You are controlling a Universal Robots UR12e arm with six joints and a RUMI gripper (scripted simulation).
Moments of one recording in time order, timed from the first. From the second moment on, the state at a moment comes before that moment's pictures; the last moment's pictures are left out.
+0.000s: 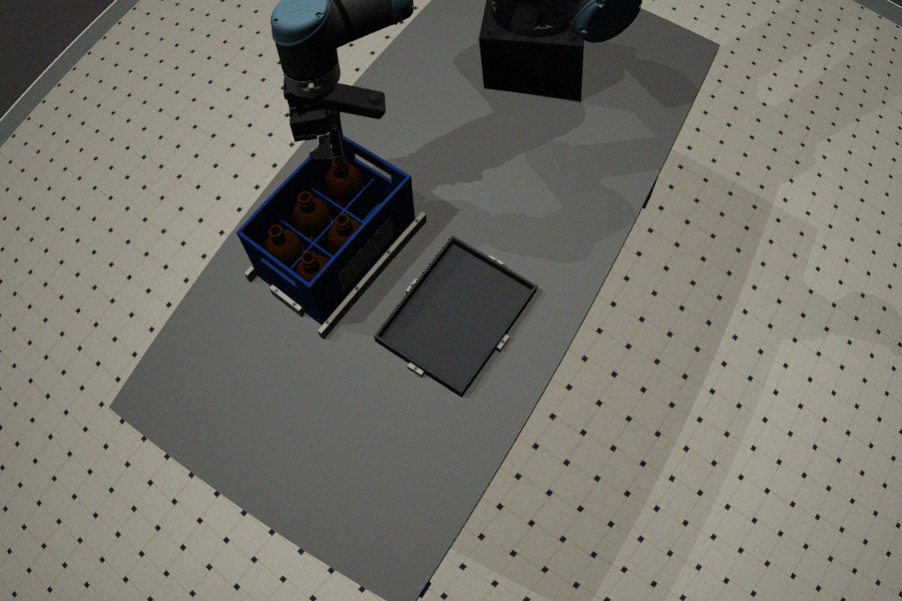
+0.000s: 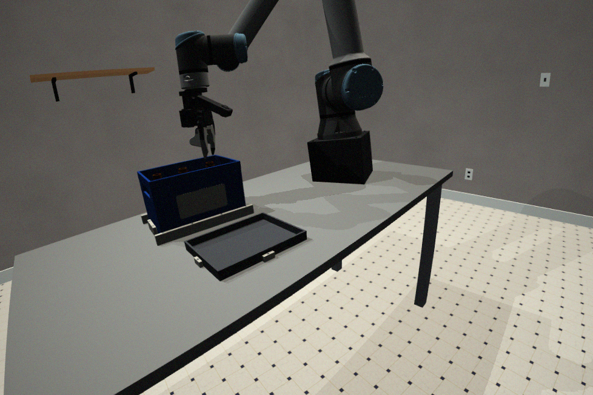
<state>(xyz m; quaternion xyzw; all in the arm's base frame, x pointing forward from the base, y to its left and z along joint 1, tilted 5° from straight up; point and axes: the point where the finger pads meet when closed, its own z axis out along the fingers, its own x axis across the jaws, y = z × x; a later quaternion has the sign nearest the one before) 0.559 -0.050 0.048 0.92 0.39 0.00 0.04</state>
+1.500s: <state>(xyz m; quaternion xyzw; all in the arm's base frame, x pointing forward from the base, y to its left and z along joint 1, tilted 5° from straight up) 0.560 -0.052 0.031 0.92 0.39 0.00 0.04</state>
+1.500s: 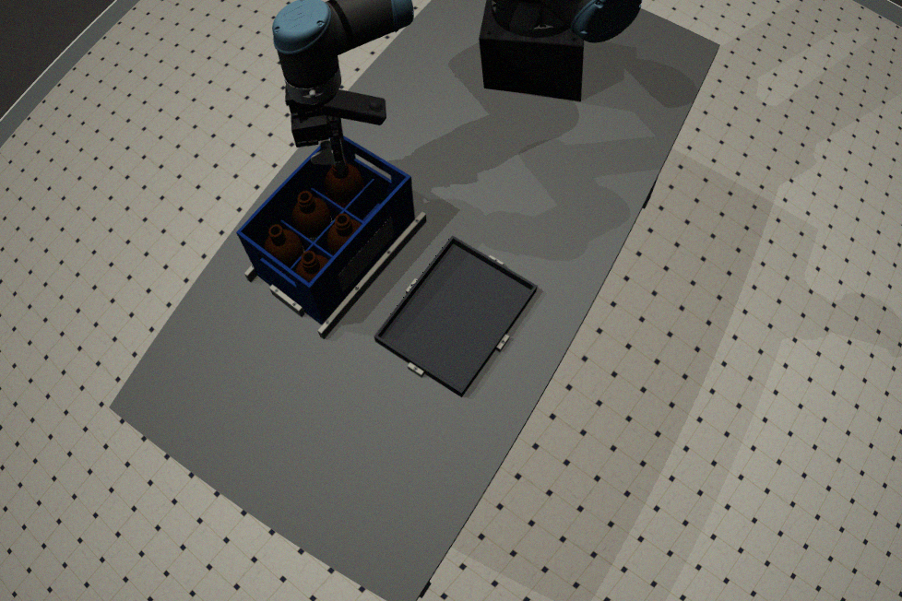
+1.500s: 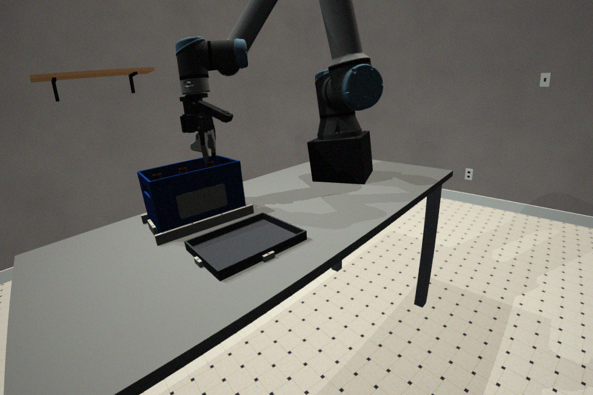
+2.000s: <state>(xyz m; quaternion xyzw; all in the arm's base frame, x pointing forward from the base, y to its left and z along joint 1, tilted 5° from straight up) 0.560 -0.053 0.015 0.92 0.39 0.00 0.04</state>
